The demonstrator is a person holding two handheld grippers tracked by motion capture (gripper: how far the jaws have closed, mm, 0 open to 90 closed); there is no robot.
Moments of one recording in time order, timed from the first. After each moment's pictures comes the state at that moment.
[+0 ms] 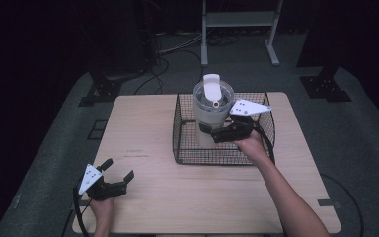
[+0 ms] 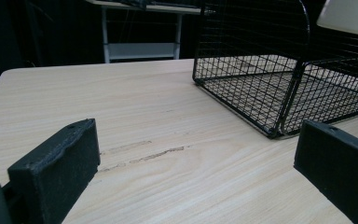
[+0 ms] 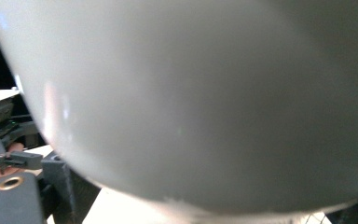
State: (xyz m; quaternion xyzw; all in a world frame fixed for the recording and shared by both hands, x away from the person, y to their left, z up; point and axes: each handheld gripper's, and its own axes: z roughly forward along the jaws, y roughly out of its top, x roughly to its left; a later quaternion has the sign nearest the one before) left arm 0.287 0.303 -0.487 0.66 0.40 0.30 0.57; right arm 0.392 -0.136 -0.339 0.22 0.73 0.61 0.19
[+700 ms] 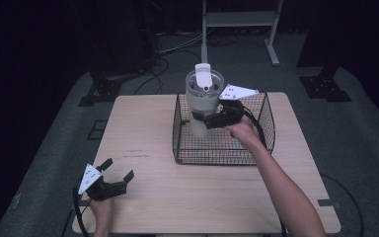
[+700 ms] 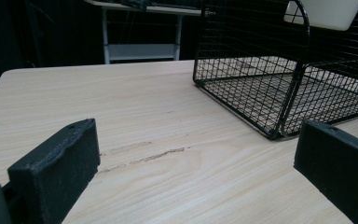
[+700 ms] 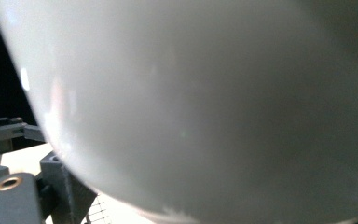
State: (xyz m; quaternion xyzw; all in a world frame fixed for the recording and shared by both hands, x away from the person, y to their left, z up) left arm 0.286 0.303 -0.487 0.66 0.40 0.30 0.57; right arm 0.434 -0.118 -0.331 0.21 0.75 0.60 0.18
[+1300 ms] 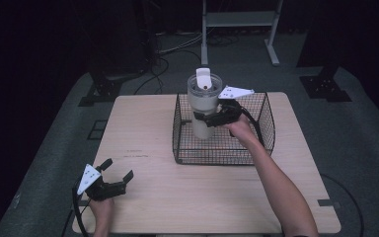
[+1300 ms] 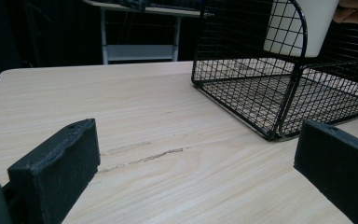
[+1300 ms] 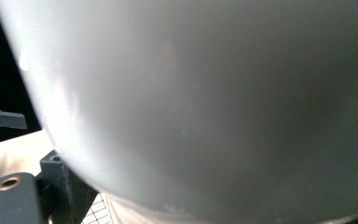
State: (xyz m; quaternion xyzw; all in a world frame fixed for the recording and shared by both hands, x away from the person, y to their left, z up) left arm 0.286 0.305 -0.487 0.65 0.40 0.29 0.57; right arm 0.469 -0.122 -0.364 0.23 0.76 0.59 0.16
